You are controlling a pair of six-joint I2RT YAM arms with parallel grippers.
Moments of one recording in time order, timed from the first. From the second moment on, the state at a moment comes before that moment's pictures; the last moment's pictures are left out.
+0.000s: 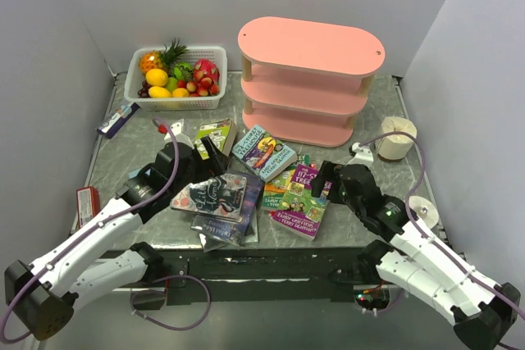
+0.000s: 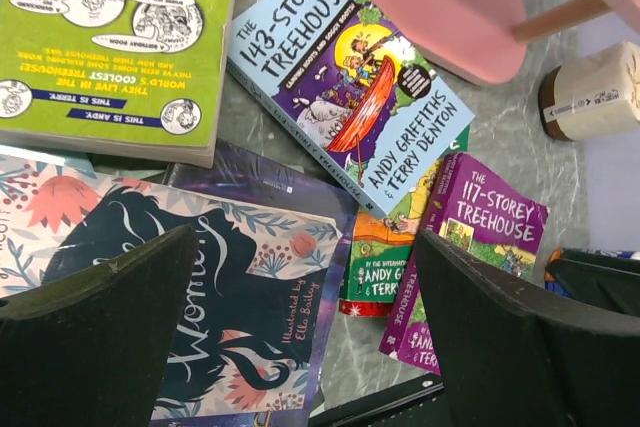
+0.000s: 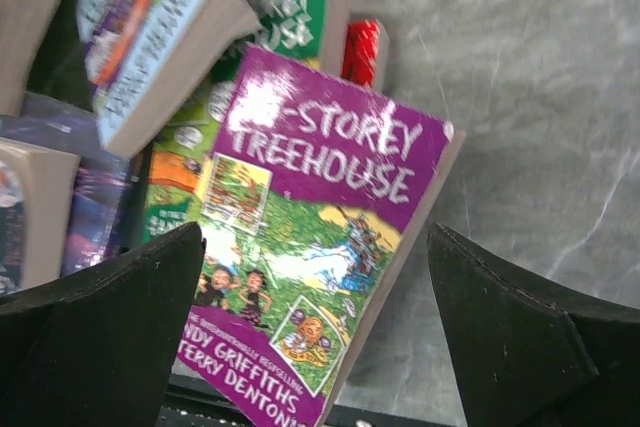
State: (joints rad) left arm -0.65 0.89 0.77 -0.38 -0.22 -0.81; right arm 0.64 0.68 0.59 -0.56 0.31 0.67
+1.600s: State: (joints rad) left arm -0.65 0.86 0.62 -0.24 -0.02 -0.86; right arm 0.34 0.33 0.11 -0.20 -0.38 0.93
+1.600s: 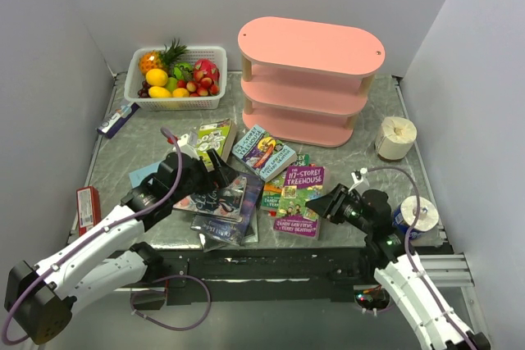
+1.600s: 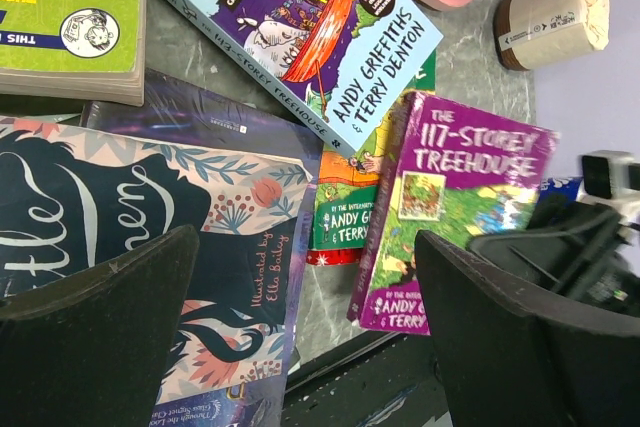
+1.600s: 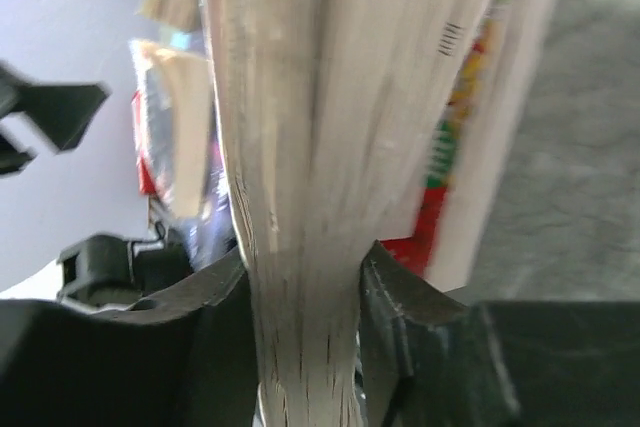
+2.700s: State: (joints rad) left arm -0.65 0.86 0.60 0.17 0.50 -0.83; right arm 0.34 0.78 0.66 -0.14 -1.07 0.96
